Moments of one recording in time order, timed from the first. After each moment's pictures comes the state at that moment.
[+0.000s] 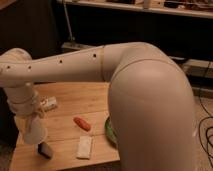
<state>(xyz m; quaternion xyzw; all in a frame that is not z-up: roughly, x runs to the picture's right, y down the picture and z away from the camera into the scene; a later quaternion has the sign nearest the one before) -0.301 0.127 0.563 -0.41 0.03 0.19 0.89</state>
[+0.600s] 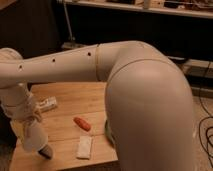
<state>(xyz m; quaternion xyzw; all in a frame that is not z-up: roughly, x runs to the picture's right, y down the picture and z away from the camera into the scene) -0.281 0.136 0.549 -0.41 0.05 0.14 0.90</state>
